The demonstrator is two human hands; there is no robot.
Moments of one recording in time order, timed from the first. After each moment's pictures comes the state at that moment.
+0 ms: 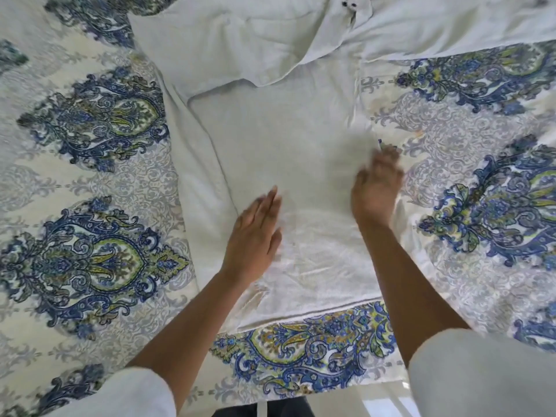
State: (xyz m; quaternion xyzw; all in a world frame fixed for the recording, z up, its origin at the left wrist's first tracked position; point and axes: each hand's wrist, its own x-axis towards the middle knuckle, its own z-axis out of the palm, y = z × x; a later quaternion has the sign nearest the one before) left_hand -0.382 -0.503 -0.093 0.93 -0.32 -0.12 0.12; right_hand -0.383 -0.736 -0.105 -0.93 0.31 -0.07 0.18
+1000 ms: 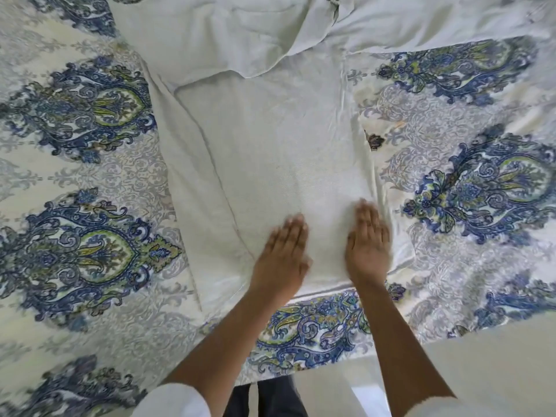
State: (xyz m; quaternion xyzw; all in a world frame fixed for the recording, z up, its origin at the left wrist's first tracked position) left_hand -0.460 -0.534 -0.104 0.91 -0.35 -0.21 0.08; right_hand -0.508 -0.706 -0.117 -0.95 0.28 0.00 0.17
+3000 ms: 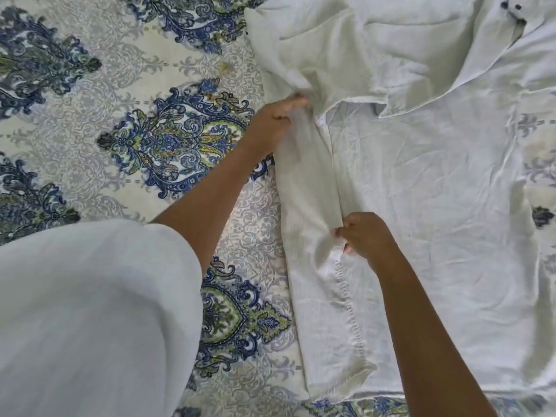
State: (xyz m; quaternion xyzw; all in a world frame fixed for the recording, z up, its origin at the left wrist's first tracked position) left_hand -0.070 -0.433 -0.071 0.83 -0.10 -0.26 0.48; right_hand -0.254 -0.568 -0.068 -0.76 0.32 0.32 0.47
